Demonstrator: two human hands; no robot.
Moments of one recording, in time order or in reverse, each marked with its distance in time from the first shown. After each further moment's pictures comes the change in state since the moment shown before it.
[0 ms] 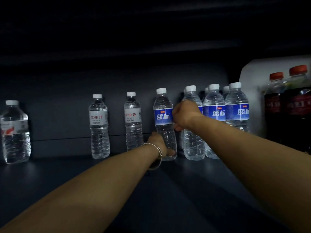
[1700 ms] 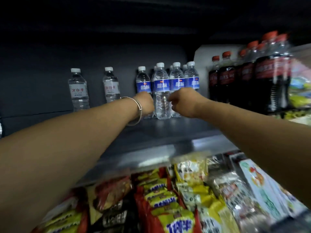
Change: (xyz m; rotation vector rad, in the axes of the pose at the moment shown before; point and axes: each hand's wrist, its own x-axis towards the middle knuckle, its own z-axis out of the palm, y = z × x) left_hand -0.143 0.047 -0.083 0.172 -0.111 0.307; right_hand -0.172 -0.013 -0.045 -0.652 0.033 -0.107
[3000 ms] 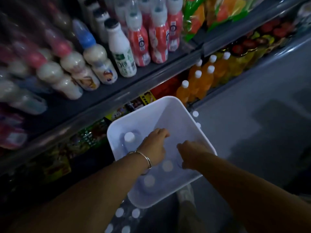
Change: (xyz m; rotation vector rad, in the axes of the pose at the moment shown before) left_hand -0.495 -0.068 0.710 -0.387 -0.980 0.140; right_hand -0.672 0.099 0.542 -0.004 -1.351 0.421
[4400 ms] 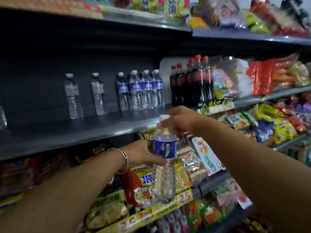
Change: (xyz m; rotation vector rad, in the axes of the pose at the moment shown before) left_hand -0.327 0.354 -0.502 -0.223 0.388 0.367; right_hand -0.540 -0.090 -0.534 0.702 0.990 -0.592
